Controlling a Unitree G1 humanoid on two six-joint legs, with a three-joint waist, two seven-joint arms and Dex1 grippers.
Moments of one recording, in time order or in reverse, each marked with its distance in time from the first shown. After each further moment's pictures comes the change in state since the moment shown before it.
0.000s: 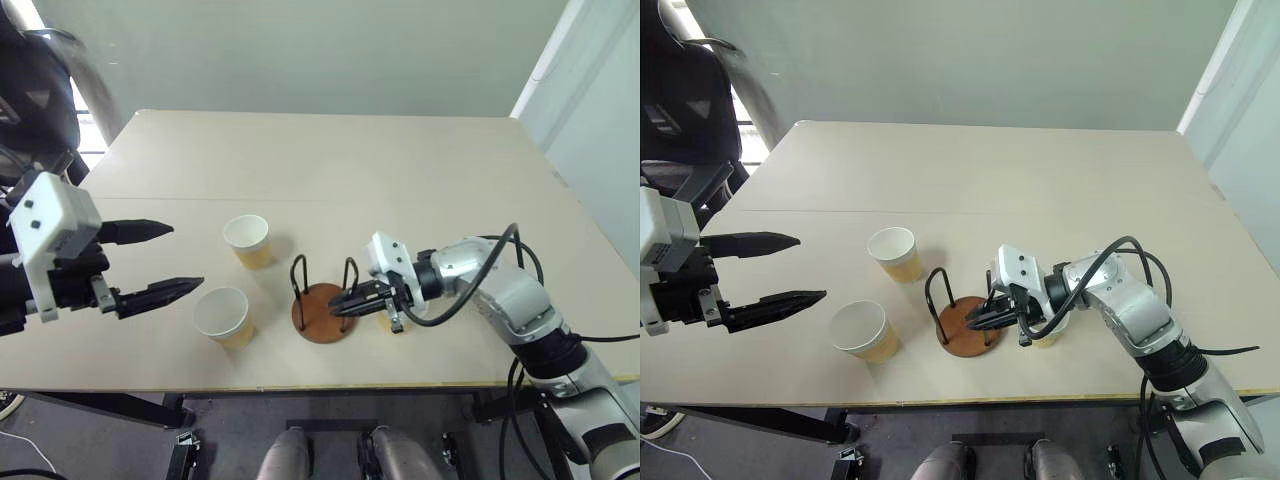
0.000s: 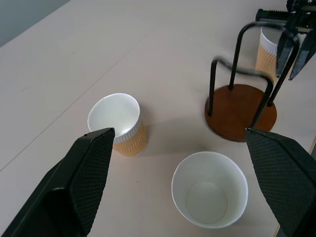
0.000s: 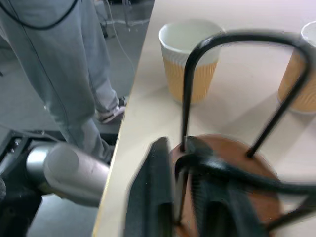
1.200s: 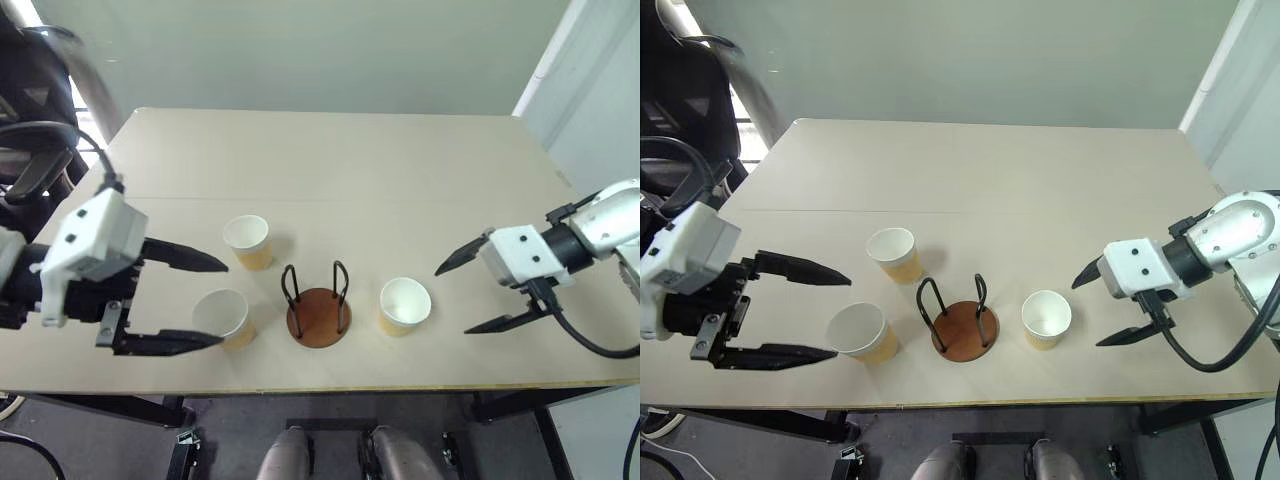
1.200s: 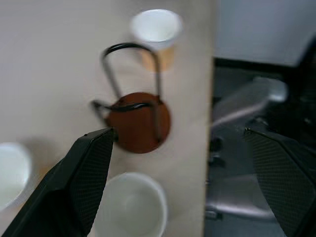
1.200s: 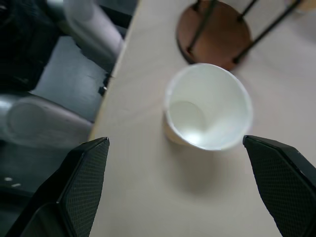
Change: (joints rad) left arm -0.241 0.175 -0.286 0.034 -0.091 -0.128 -0.344; right arm 0.004 -0.564 -0.192 -0.062 -0.041 -0.276 0.392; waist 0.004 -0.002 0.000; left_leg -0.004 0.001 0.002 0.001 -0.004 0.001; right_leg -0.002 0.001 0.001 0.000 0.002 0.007
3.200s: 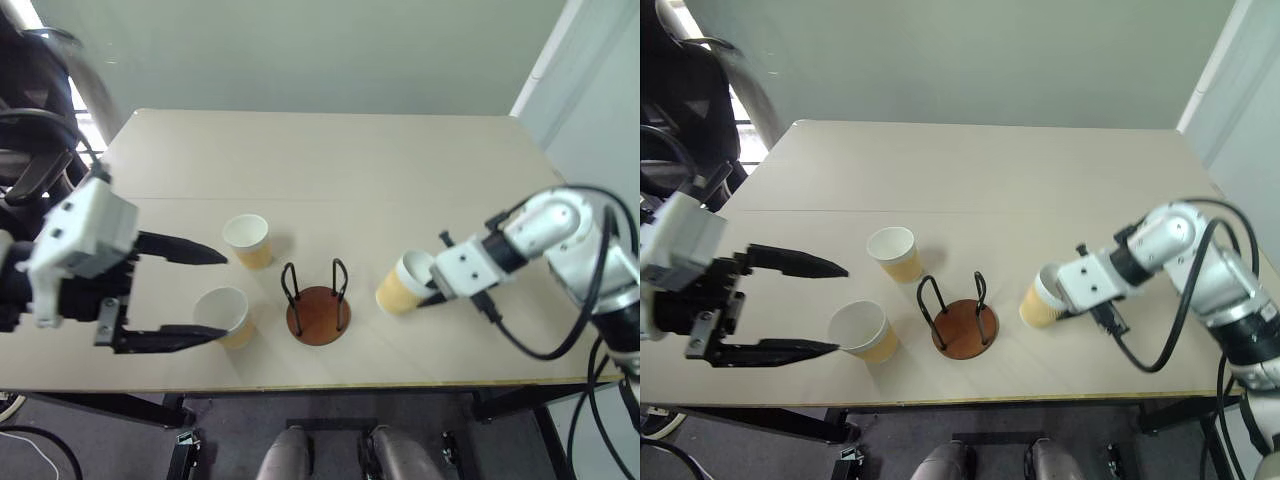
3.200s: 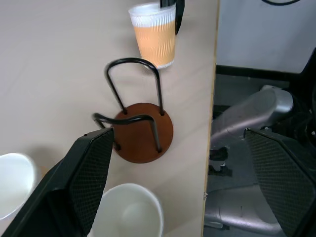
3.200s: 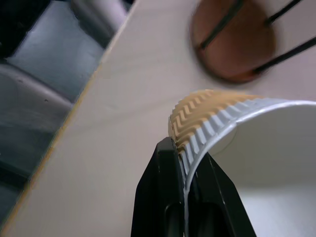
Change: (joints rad) left arm 0.133 -0.031 0.225 -0.004 0.014 0.118 0.035; right arm -0.272 0.202 0.164 0.213 -0.172 -0.236 0.013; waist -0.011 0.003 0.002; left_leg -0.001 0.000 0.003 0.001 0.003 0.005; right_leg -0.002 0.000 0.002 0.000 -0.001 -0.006
